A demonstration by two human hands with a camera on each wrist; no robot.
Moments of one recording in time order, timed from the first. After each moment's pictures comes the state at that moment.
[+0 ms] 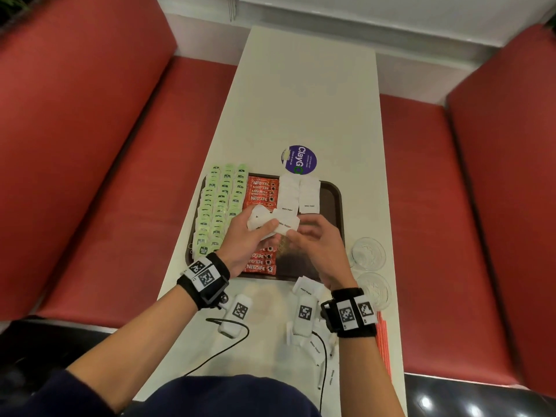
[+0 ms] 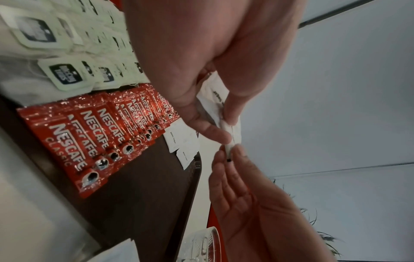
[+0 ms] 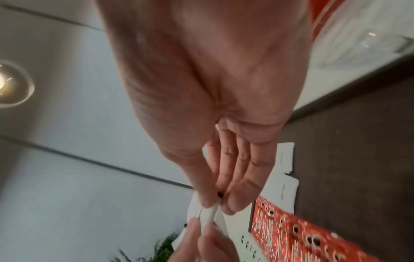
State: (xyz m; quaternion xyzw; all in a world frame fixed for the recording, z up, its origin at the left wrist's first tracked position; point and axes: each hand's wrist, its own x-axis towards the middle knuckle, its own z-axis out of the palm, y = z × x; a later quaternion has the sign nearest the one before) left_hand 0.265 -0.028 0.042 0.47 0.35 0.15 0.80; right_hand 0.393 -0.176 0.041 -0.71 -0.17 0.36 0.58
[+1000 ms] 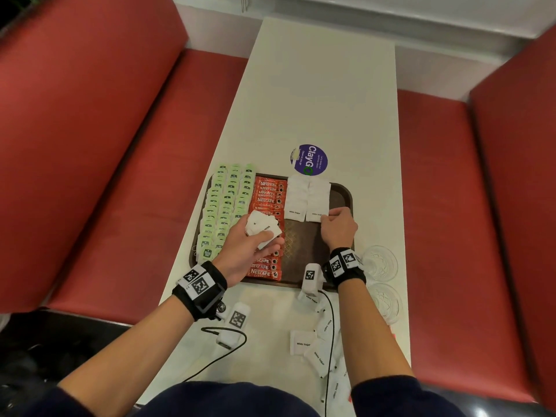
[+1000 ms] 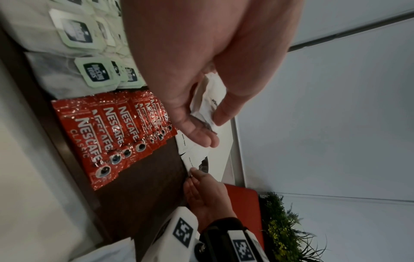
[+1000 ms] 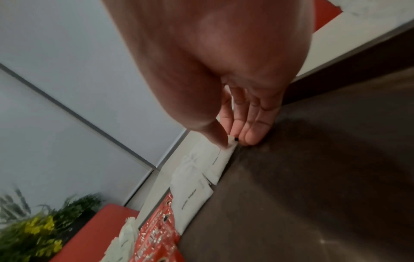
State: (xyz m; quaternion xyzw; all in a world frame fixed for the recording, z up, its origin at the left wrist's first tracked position) left_hand 0.260 -0.019 0.030 0.41 0.40 0.12 0.81; right_hand 0.490 -0.121 -0.066 -0.90 -0.08 0.19 0.38
